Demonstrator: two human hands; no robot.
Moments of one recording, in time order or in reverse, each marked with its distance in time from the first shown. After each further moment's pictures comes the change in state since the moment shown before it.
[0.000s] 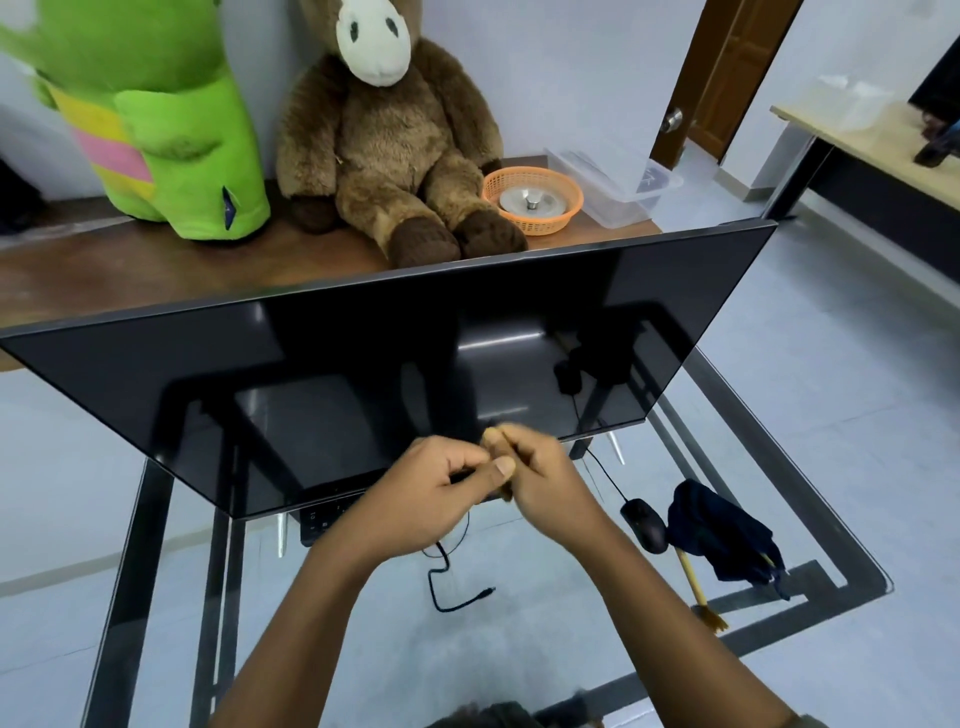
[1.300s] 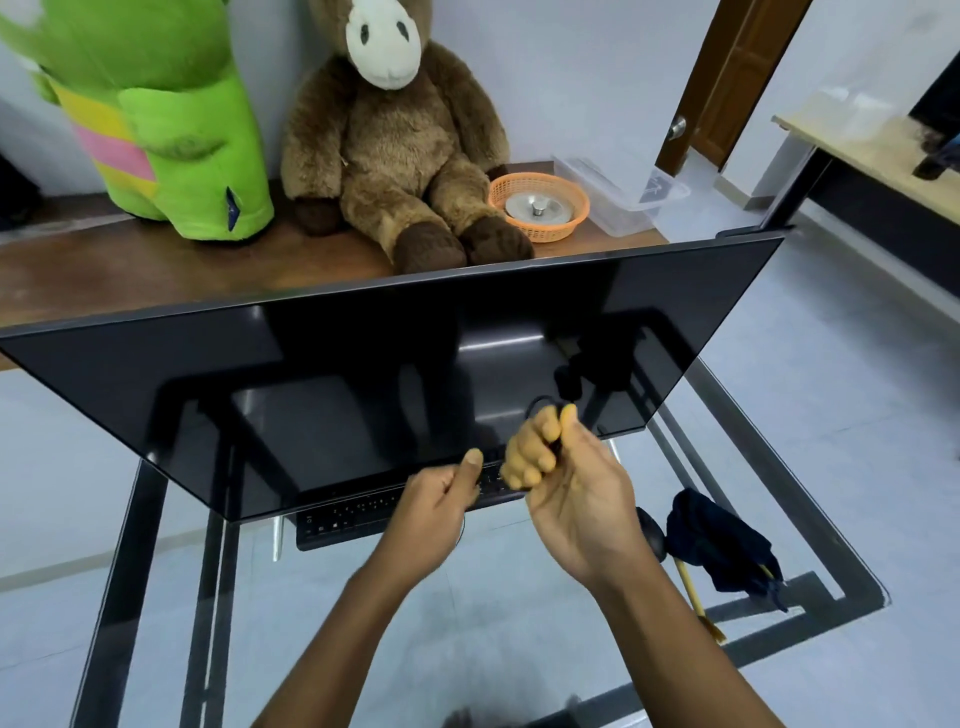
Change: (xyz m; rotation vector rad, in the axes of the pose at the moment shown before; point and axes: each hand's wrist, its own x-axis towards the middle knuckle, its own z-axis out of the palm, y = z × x) left_hand 0.008 -0.050 0.036 -0.171 0.311 -0.159; right_hand -0.014 -0.038 0.002 0.931 0.000 0.048
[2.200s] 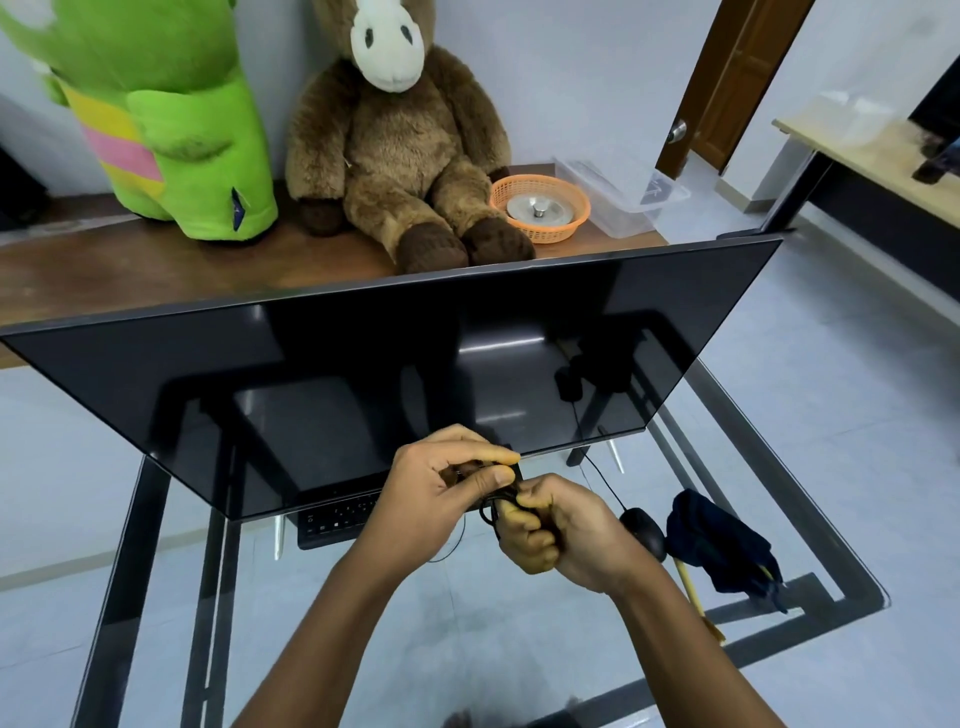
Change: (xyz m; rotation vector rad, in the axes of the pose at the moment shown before) left_hand -0.007 0.036 -0.018 -0.142 -0.033 0.218; right_hand -0.007 0.003 -0.029 -0.413 -0.280 0.510
